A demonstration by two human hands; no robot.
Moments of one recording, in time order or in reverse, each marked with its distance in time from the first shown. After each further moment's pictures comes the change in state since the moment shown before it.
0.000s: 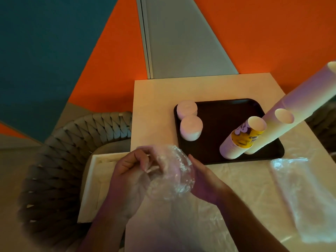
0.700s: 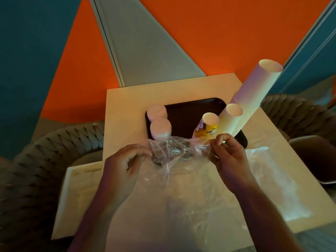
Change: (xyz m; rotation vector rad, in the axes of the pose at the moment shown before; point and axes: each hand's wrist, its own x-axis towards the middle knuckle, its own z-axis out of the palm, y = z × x) left_hand 0.016 -0.032 0.047 1.153 -0.064 0.445; right_hand -0.127 -0.069 -0.037 -0.134 0.463 -0.800
